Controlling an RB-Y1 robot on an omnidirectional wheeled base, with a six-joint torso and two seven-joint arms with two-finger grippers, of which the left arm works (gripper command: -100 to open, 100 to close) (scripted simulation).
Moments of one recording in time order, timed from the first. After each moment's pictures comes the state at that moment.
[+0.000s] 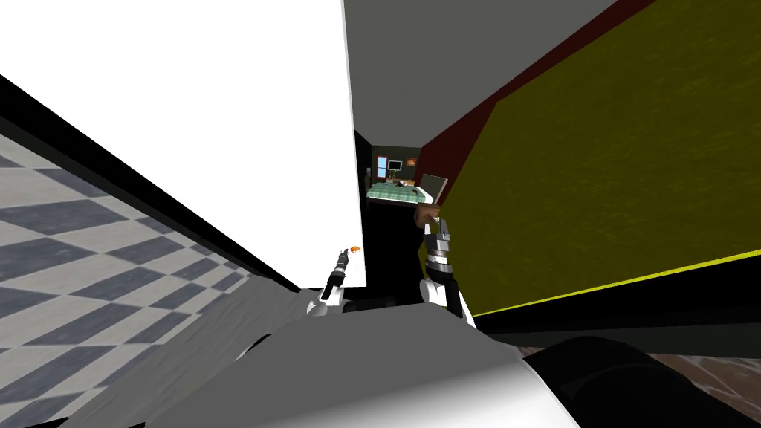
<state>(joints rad) -0.18 0.06 -0.11 -0.62 0.13 -0.78 -0.04</state>
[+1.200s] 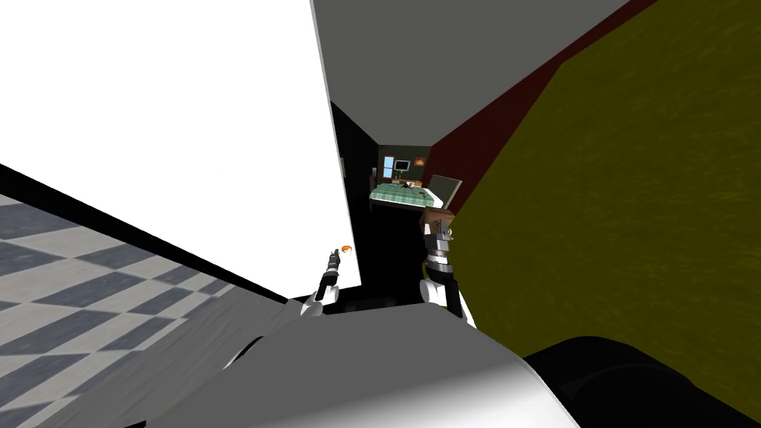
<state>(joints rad) -0.19 0.08 0.02 -0.58 0.19 -0.80 -0.08</state>
